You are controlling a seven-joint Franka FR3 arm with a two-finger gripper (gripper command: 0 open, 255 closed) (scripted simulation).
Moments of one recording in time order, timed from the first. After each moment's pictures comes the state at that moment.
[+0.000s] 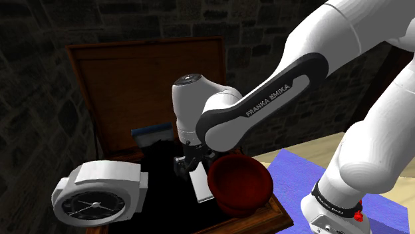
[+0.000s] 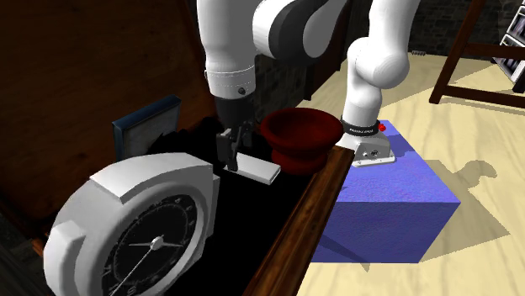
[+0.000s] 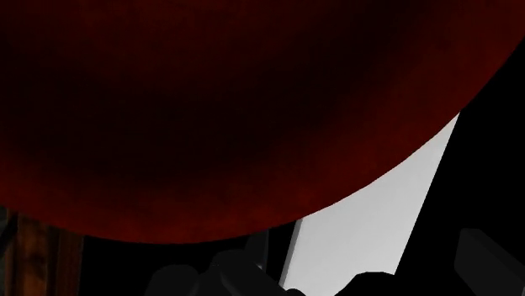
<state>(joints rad) 0.03 -0.10 0.61 -2.38 0.08 2.26 0.89</state>
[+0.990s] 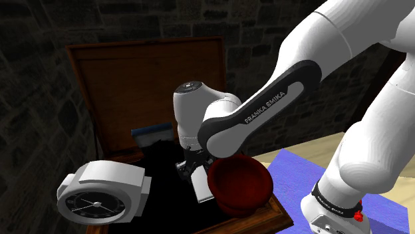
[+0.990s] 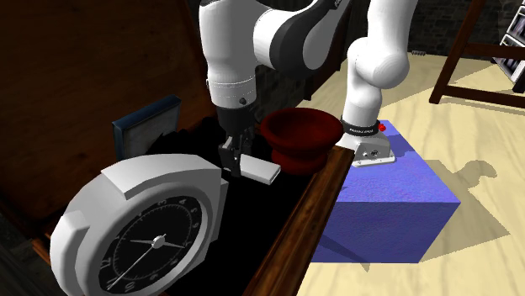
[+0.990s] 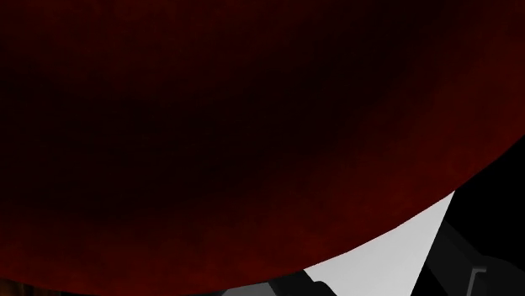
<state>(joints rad) 0.03 -0.06 0.61 -2.40 0.06 2.32 0.91</state>
